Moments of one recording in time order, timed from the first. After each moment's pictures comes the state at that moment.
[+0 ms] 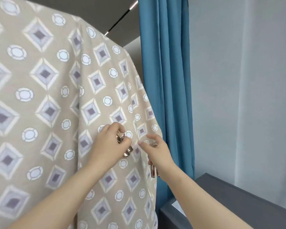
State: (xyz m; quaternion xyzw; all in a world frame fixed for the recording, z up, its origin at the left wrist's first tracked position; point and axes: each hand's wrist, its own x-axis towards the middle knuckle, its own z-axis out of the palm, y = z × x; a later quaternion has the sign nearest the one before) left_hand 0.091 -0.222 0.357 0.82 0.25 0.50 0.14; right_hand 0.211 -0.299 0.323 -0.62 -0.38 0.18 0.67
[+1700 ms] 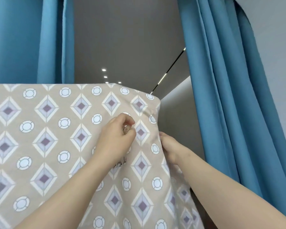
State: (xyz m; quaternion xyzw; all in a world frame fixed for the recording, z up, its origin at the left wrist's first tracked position) left_hand 0.090 -0.177 0.493 0.74 0.30 0.60 -0.01; right_hand 0.259 -0.125 0.477 -0.40 -0.52 0.44 0.62
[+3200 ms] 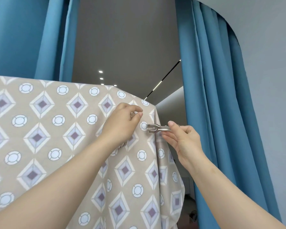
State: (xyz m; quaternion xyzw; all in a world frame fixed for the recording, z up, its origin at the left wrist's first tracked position) left_hand 0.113 -0.187 0.531 0.77 0.31 0.55 -0.05; right_hand 0.273 -0.216 0.486 -0.20 -0.45 0.28 0.82
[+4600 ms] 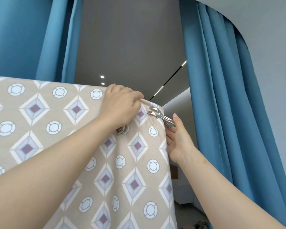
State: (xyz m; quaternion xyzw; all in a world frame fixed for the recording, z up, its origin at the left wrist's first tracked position) left_hand 0.097 -0.145 0.589 0.73 0.33 0.50 -0.33; right_hand 0.249 -0.163 0.524 -0.26 -0.37 0.43 0.78
